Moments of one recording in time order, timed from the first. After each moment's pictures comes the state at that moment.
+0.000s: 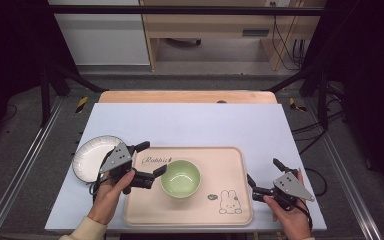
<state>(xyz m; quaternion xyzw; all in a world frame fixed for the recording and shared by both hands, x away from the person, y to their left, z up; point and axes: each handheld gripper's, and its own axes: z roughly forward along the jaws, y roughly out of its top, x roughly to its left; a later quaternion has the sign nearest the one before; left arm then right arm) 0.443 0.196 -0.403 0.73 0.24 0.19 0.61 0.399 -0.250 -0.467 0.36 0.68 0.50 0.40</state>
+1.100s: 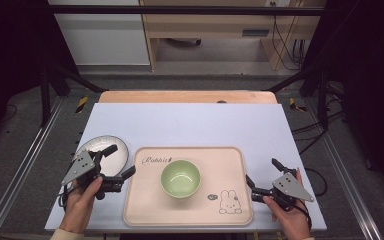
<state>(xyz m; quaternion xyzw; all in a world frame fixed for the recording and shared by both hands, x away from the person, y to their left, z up) 0.426 0.272 -0.412 0.69 0.28 0.24 0.62 0.398 -0.248 -0.466 0.35 0.68 0.51 0.40</state>
